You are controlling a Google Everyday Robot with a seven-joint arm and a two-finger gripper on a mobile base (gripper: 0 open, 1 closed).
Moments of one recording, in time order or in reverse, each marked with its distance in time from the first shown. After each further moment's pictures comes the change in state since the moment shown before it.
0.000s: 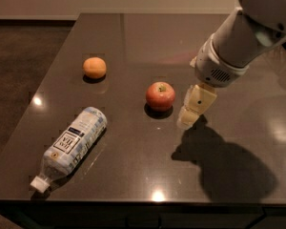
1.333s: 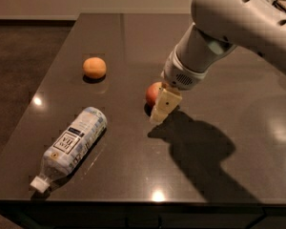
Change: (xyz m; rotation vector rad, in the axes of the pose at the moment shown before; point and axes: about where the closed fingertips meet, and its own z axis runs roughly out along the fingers) arm -0.042 -0.007 0.063 -0.069 -0.034 -0.029
